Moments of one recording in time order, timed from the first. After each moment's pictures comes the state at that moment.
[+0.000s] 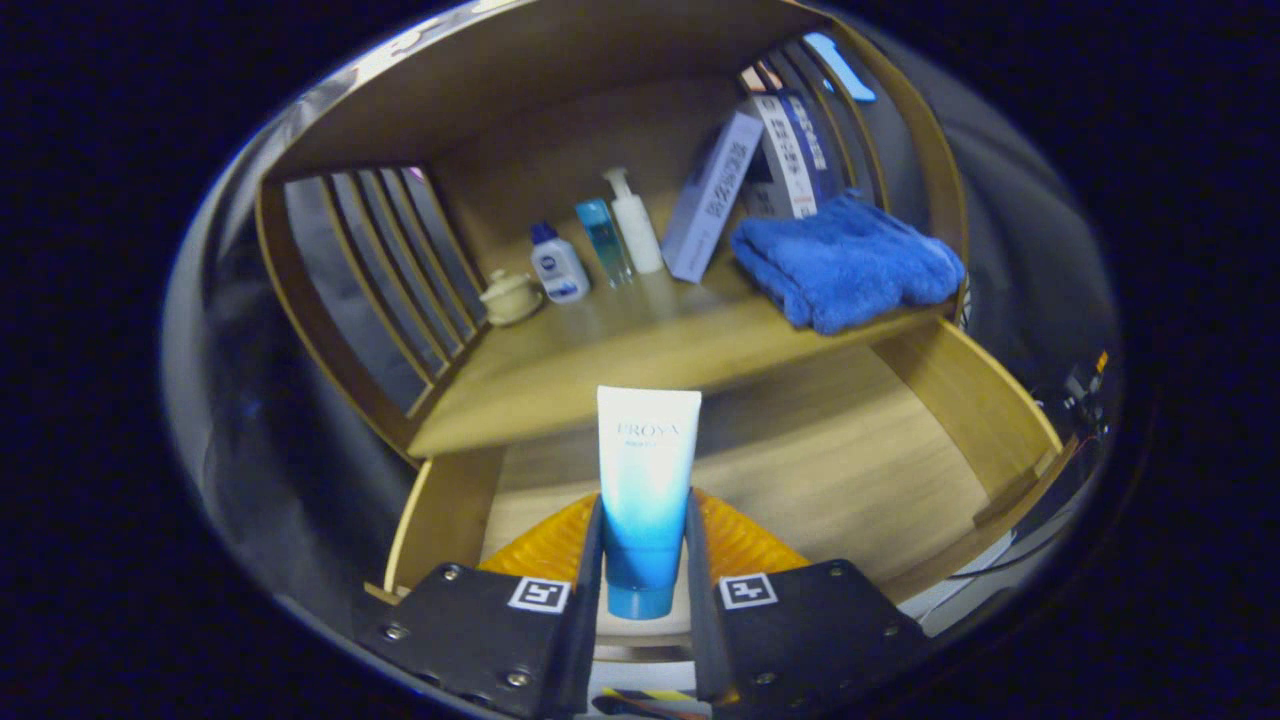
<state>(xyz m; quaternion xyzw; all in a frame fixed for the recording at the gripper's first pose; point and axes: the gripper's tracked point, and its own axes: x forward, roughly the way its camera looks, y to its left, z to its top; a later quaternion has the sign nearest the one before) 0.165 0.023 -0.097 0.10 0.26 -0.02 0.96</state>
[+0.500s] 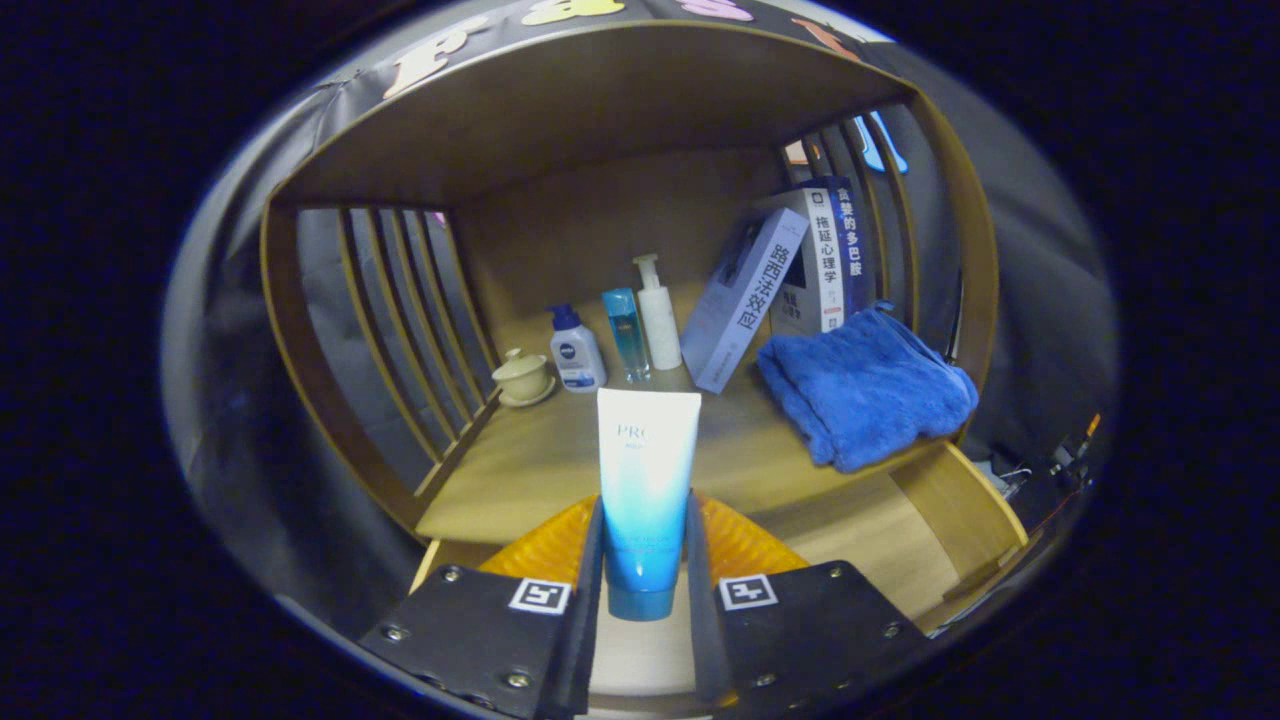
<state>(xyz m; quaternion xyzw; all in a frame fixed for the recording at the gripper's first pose) 0.237 0.027 -0.046 0.06 0.20 -0.03 0.98</state>
